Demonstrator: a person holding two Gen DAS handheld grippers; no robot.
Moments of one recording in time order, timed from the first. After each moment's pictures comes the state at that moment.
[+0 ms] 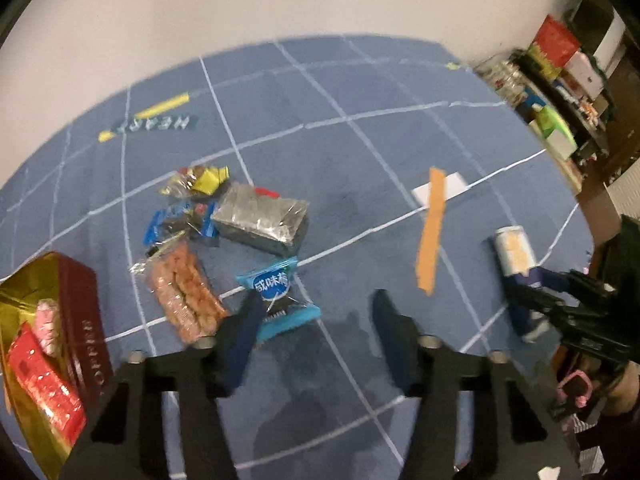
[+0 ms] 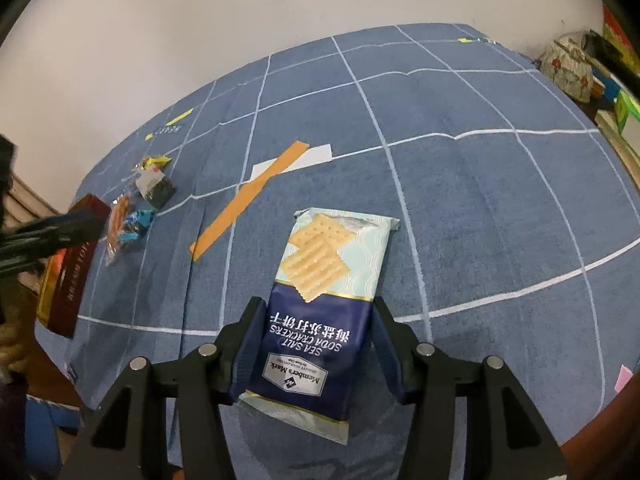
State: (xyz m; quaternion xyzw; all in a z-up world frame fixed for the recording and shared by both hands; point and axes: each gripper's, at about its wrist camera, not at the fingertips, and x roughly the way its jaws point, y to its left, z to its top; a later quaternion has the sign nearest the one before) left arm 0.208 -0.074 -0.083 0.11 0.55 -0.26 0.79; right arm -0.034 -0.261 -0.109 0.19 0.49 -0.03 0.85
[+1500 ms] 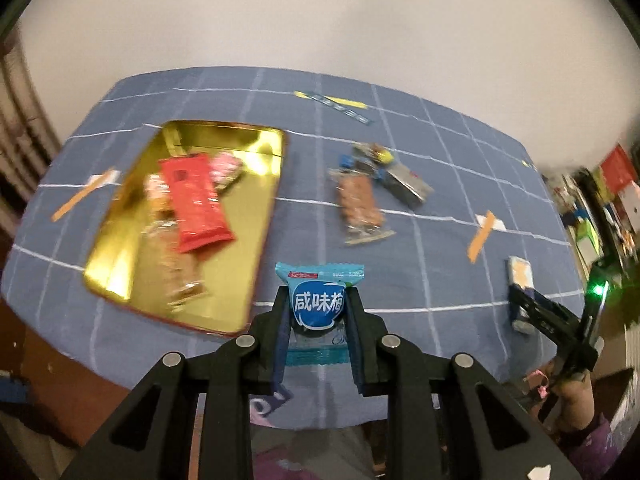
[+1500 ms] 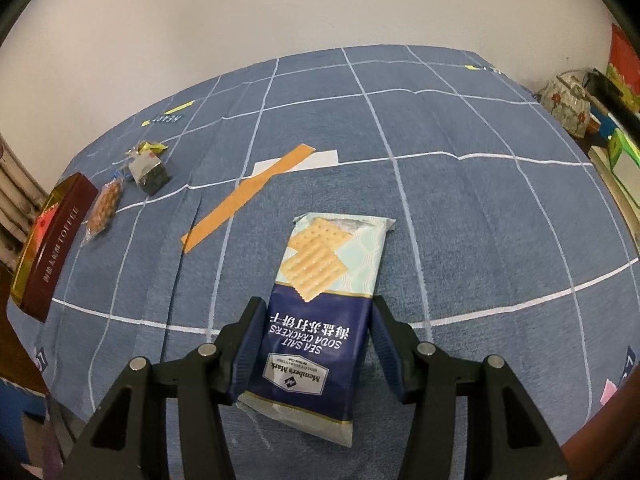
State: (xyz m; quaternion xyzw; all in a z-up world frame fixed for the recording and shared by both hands) left arm 0.083 0.094 -0.006 -0.05 0.50 -0.07 0.86; right arm -0.033 -0.240 -0.111 0.11 0.48 -0.05 0.87
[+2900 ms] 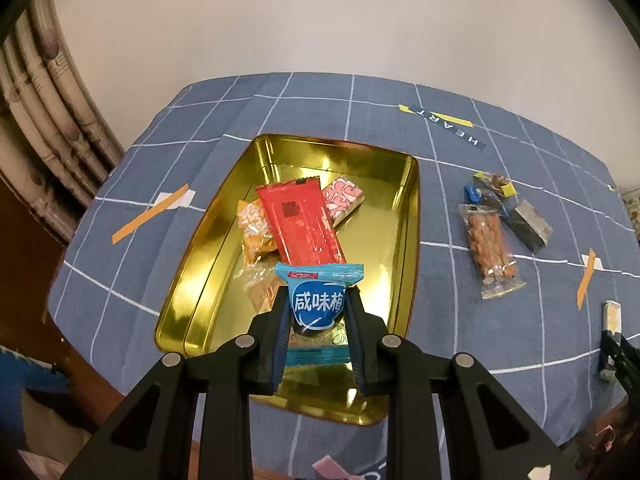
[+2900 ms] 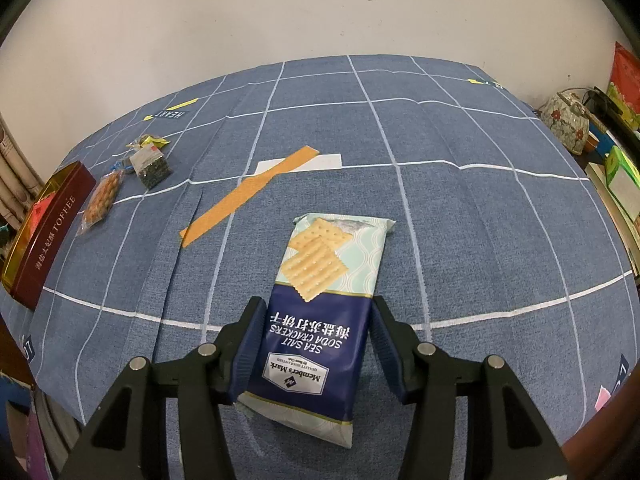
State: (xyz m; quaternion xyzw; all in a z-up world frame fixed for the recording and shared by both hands) left arm 0.142 0.146 -0.037 0.00 0.50 0.05 0.87; right arm -0.036 -0.234 -0.112 0.09 0.47 -0.05 0.88
